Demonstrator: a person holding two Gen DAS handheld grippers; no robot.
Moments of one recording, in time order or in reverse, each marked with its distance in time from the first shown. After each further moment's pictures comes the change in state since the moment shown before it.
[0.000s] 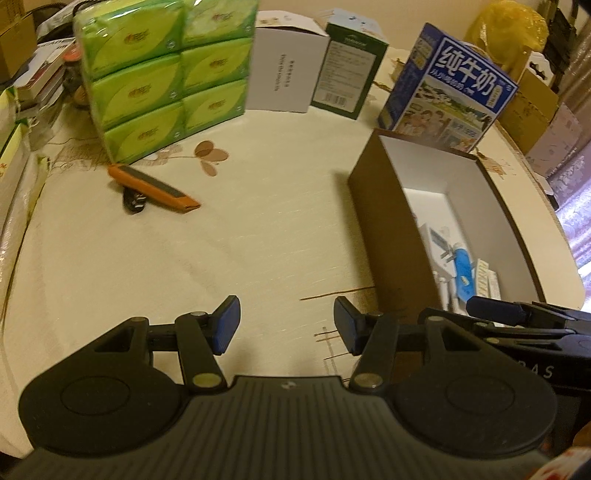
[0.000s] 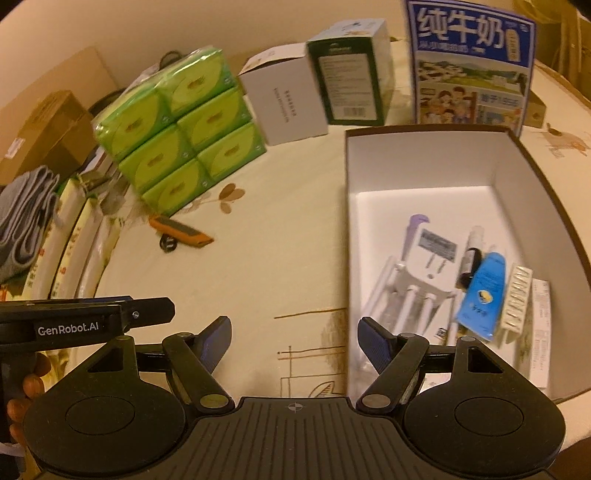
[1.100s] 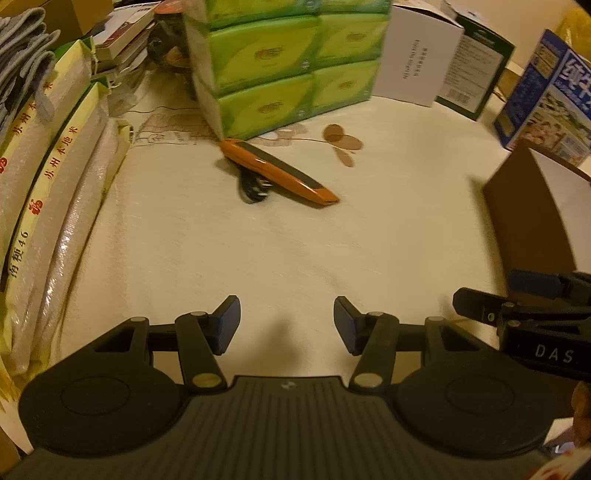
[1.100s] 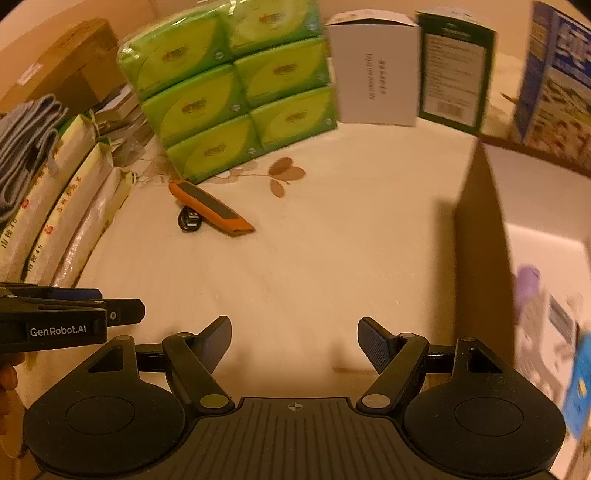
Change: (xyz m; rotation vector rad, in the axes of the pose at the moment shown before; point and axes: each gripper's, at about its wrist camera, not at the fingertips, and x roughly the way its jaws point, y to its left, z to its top) left arm 0.052 0.108 0.014 -0.094 0.033 0.224; right arm 0.128 0.069 0.033 -0.219 0.057 0.026
